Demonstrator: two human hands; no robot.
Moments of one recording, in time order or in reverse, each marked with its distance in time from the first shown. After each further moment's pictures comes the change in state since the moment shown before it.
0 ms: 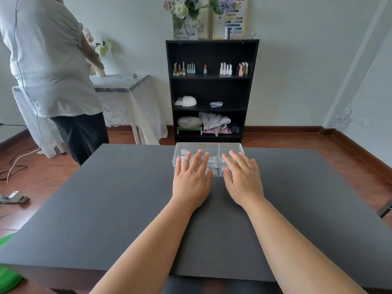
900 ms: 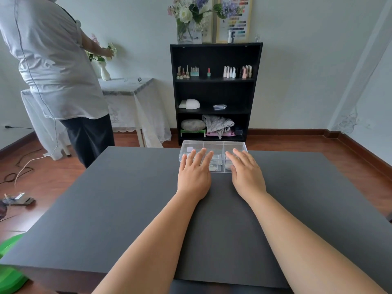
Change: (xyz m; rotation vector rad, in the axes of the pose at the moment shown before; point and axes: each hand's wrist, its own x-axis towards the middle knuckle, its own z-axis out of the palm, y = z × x) left_hand 0.028 -0.013 0.011 -0.032 0.009 0.007; right_hand 0.025 0.008 0.008 0.020 -0.022 -0.025
